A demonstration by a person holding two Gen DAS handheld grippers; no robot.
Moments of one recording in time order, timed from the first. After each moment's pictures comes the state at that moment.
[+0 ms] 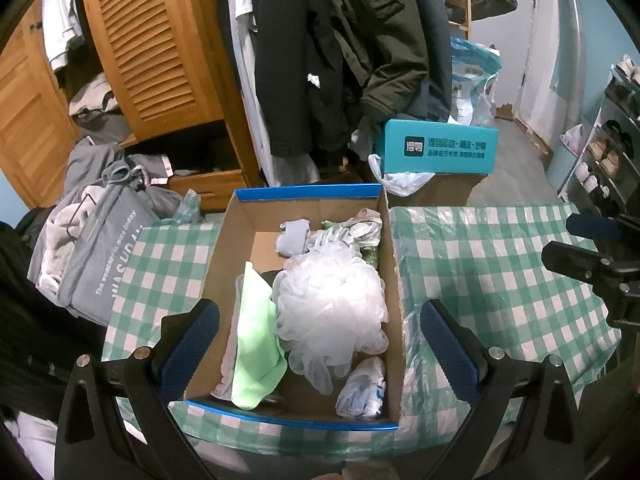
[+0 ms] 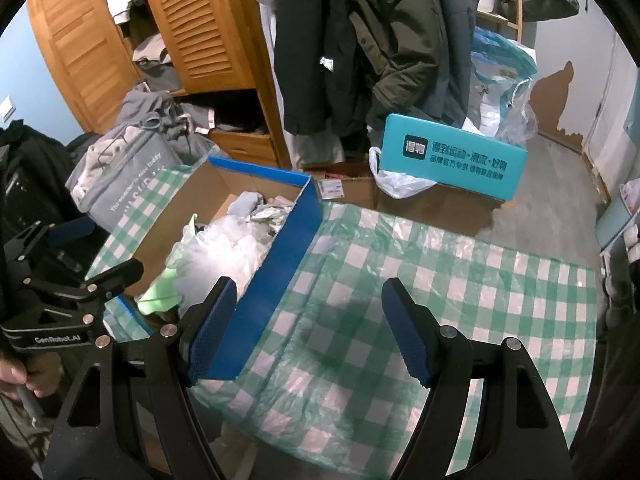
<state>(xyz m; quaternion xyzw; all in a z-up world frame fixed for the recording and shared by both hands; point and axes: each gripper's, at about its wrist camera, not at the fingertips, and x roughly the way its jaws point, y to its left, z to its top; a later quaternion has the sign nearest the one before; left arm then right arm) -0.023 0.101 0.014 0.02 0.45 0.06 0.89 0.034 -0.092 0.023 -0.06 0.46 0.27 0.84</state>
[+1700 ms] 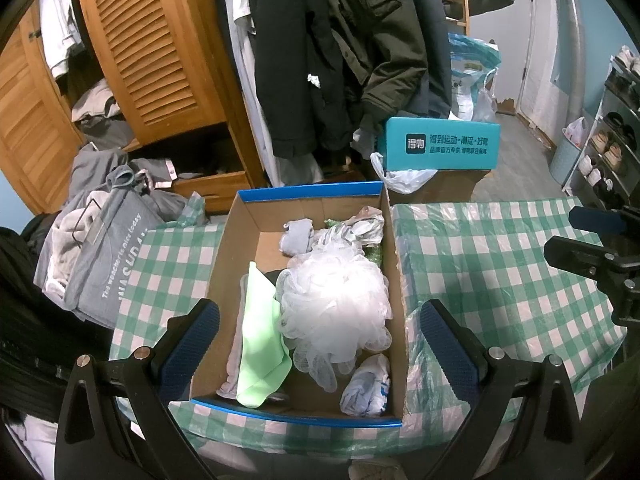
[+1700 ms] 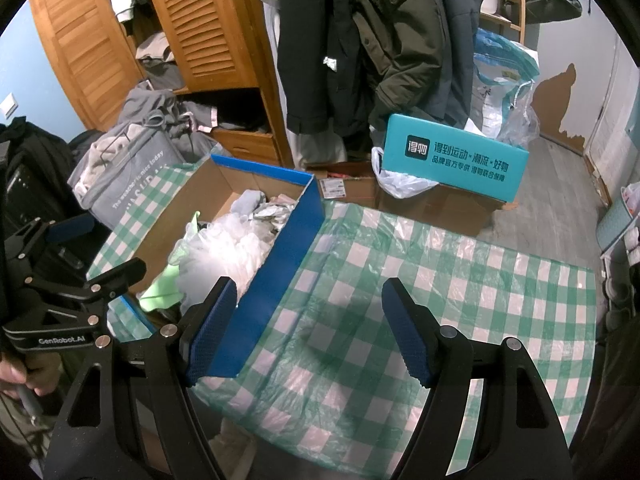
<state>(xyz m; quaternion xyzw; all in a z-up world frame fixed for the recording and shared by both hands) -0.024 0.096 0.014 0.03 0.45 0.06 0.89 0.032 -0.093 0.024 -0.06 0.46 0.27 0.84</state>
